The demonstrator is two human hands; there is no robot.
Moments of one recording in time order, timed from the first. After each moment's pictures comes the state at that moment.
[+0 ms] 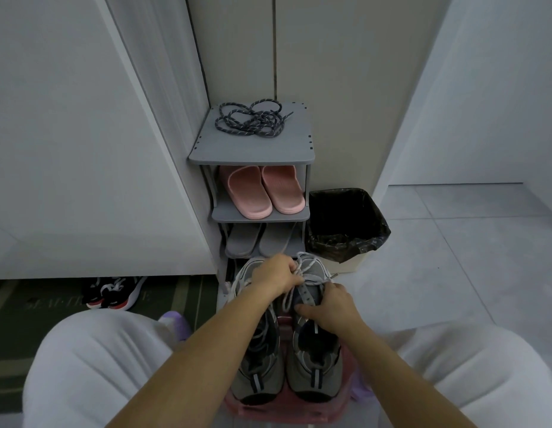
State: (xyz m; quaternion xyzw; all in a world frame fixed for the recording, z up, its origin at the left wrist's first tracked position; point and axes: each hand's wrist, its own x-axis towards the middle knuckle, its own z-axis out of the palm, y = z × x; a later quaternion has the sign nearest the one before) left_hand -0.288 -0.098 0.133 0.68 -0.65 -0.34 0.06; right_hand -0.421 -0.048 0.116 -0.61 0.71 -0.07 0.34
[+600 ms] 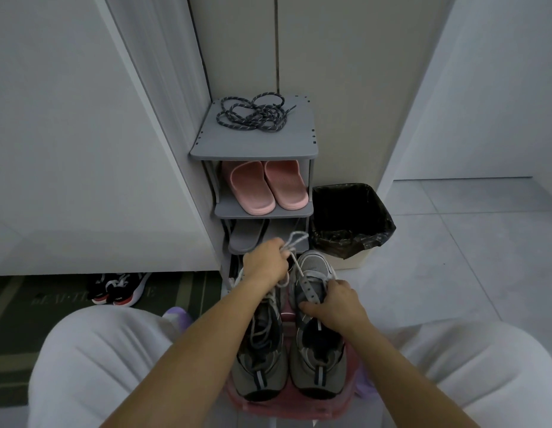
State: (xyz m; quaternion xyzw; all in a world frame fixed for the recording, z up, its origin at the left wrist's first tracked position) left_hand -0.273 -0.102 0.143 0.72 -0.64 -0.24 0.12; right_hand -0.421 -0.045 0.120 -0.62 0.71 -0.05 0.32
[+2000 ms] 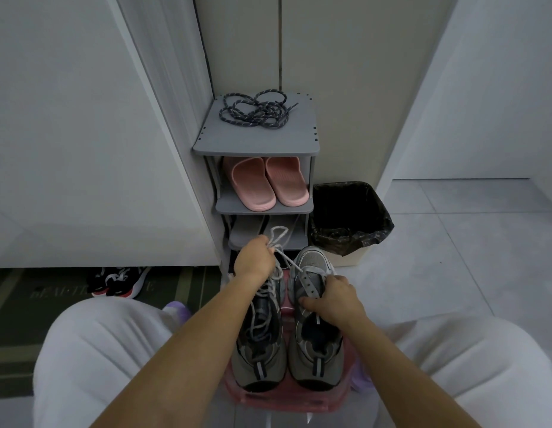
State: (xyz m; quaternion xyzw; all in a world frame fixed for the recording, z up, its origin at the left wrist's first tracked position) left_hand -0.256 -0.101 0.130 0.76 -0.56 -0.28 0.16; right_hand -0.419 -0.045 0.121 -0.62 0.72 -0.04 0.32
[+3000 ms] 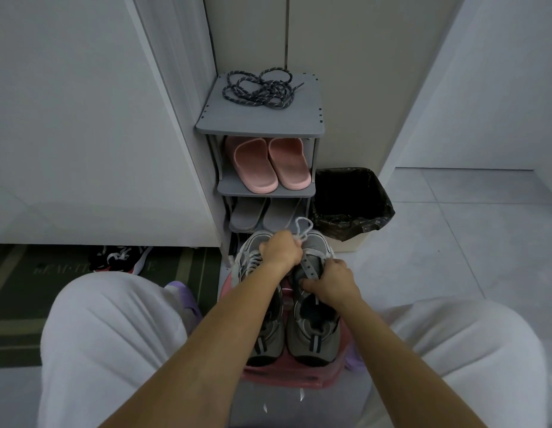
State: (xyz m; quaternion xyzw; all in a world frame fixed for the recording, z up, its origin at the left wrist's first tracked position) left_hand -0.300 -0.096 0.125 0.76 -0.54 -0.33 0.12; right_hand -0.416 -0.043 0.120 -0.61 0.72 -0.04 0.32
